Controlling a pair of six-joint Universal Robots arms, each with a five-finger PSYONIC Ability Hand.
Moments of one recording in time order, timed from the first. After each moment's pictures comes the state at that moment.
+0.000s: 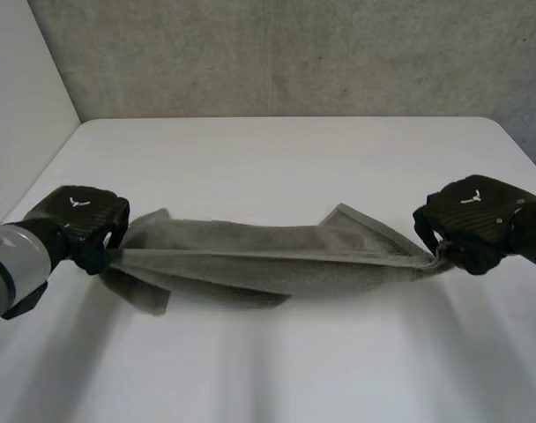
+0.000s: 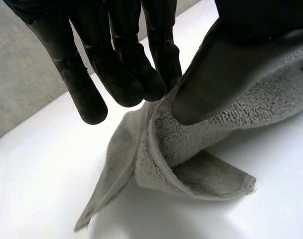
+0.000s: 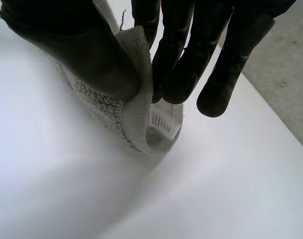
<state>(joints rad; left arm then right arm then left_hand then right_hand) 4.54 -1.61 -1.71 2.88 -1.34 3.56 1.65 -1.49 1.52 0.60 1.06 2.31 1.34 1.39 1.39 1.39 1.19 1.32 1.29 1.34 1.33 1.16</state>
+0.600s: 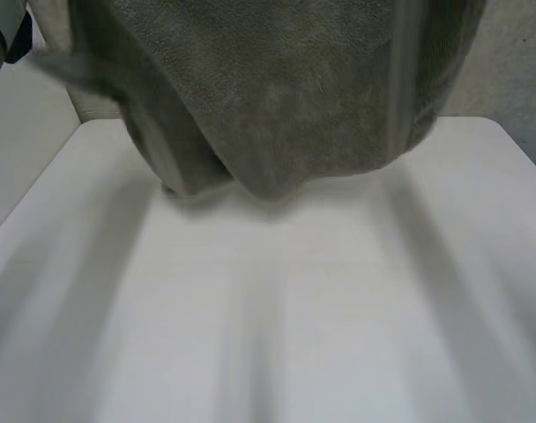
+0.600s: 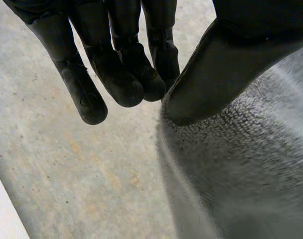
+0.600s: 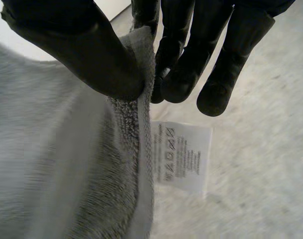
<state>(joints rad) 4.39 -1.83 -0.90 3.11 -1.51 3.37 1.78 -1.53 1.23 -0.26 1.17 3.06 1.34 1.38 1.38 1.38 1.19 1.33 1.31 1.34 1.33 1.17</state>
